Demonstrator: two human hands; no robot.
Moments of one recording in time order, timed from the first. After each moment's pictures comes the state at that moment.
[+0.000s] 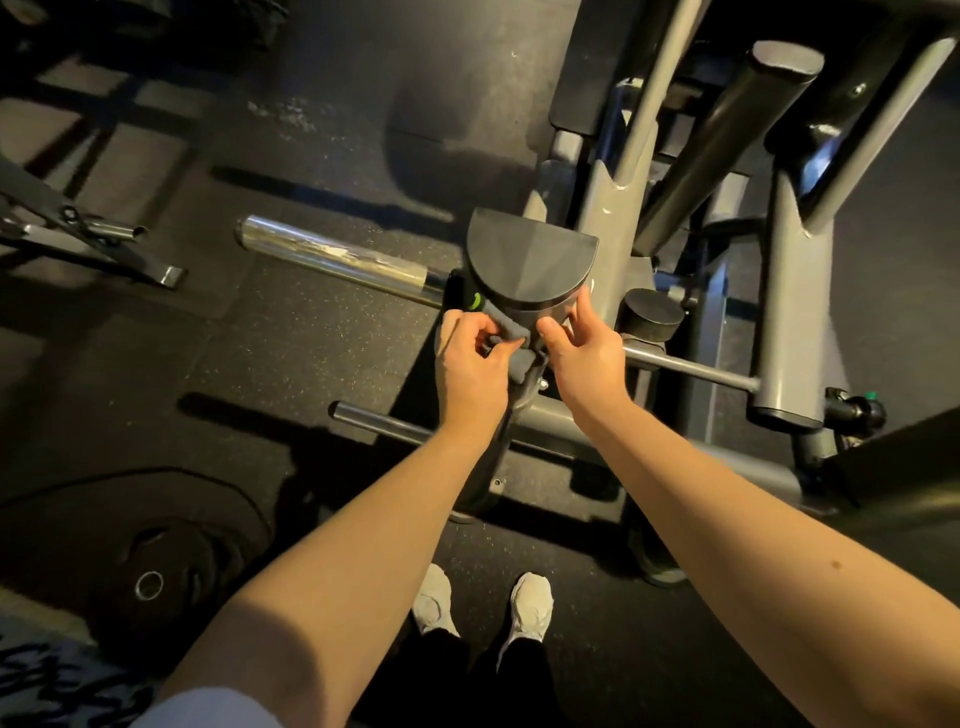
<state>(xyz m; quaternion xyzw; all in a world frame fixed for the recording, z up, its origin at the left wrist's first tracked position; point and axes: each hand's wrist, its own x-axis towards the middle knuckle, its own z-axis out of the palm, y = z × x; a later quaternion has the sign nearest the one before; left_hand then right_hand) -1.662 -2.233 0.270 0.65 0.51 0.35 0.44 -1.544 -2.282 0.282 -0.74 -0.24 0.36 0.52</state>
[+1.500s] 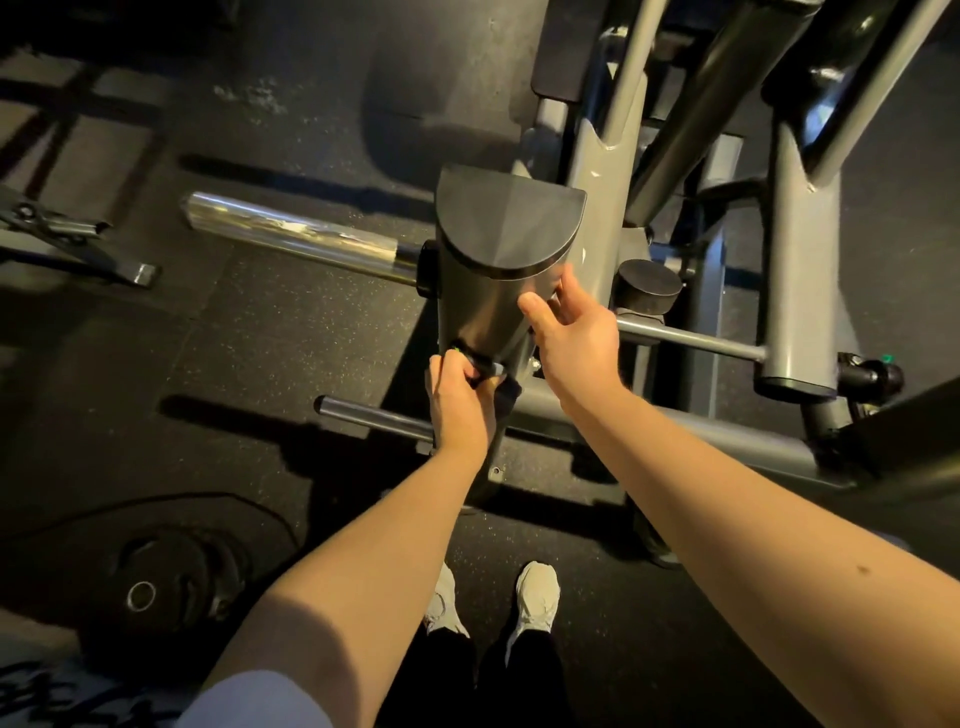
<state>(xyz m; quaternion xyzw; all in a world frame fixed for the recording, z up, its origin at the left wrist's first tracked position) -1.670 -2.261 0.179 0.63 0.58 0.31 0.41 -1.545 -2.283 0.257 -0.75 -0.20 0.34 0.53</state>
